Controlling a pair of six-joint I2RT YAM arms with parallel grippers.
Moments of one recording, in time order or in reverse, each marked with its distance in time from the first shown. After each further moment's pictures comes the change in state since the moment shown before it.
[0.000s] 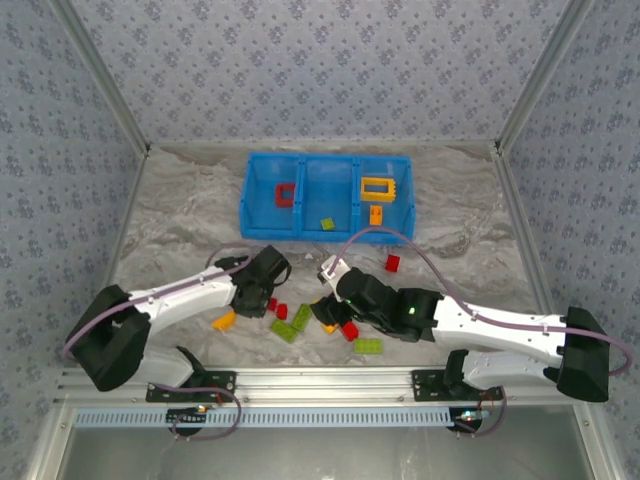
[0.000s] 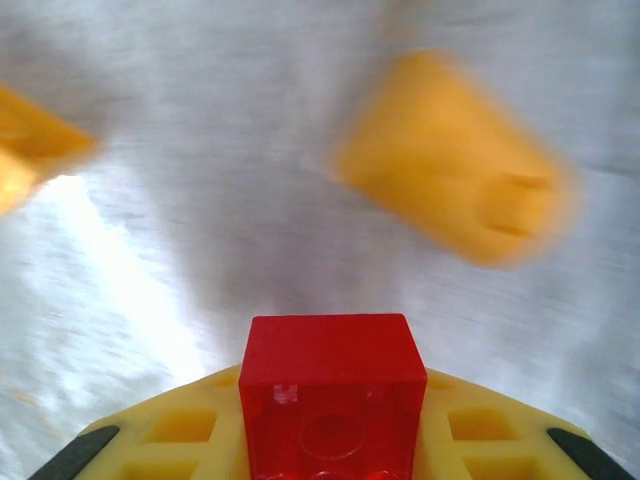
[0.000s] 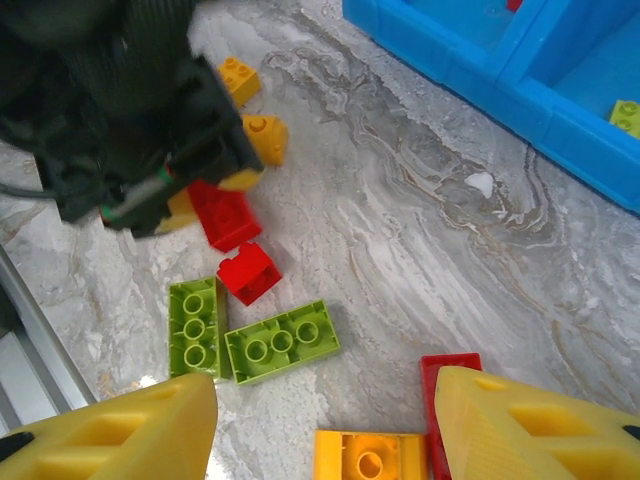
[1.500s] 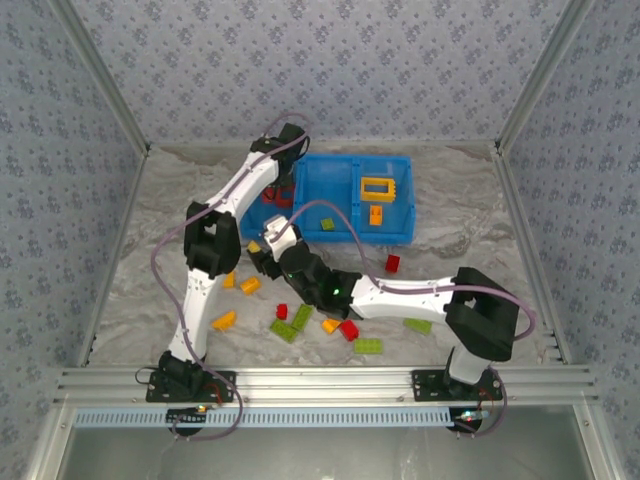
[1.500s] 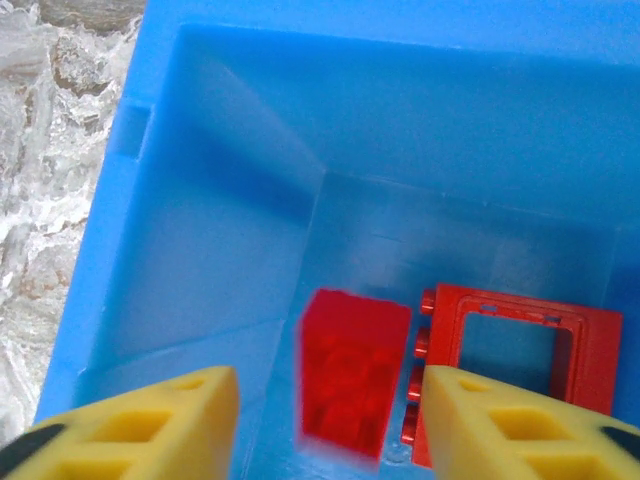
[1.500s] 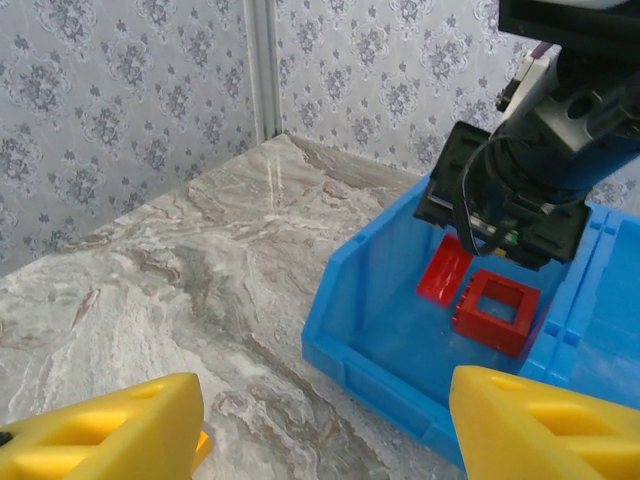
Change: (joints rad) left arm 0.328 1.057 1.511 -0.343 -0.305 1.490; right arm -0.018 0.537 0.274 0.710 0.304 -0.197
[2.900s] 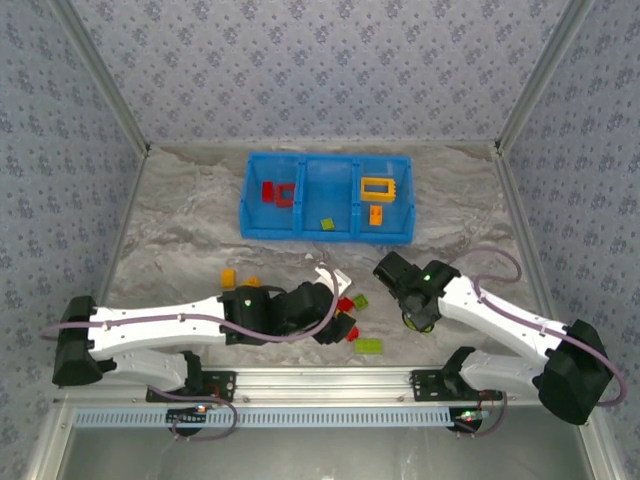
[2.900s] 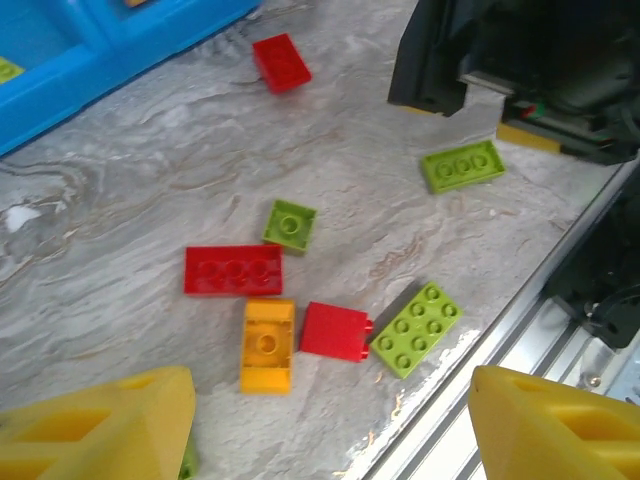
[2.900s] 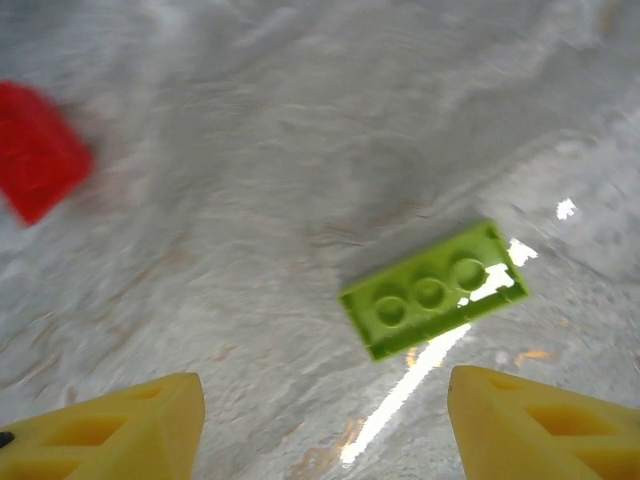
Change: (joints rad) left arm -0.953 -1.150 -1.255 0.483 0.187 -0.024; right arm -0.407 -0.527 -0.296 -1.453 -0.280 1.653
